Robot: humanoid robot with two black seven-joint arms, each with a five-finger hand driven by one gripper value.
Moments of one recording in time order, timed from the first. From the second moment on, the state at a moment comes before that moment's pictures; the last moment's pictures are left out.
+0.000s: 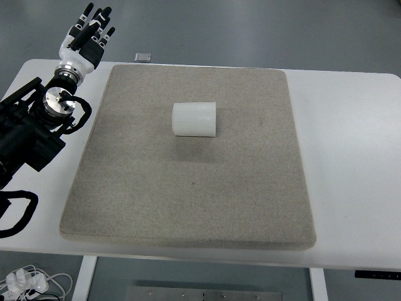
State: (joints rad) left arm -1.00 0.20 -0.73 -0.38 -0.24 -0.21 -0.26; right arm 0.01 0.00 -0.01 0.19 -0.03 -0.01 -0.03
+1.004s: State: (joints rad) left arm -1.11 0.22 -0.49 -0.39 -0.21 -0.21 -0.25; right arm 0.01 0.00 -0.01 0.19 -0.03 -0.01 -0.03
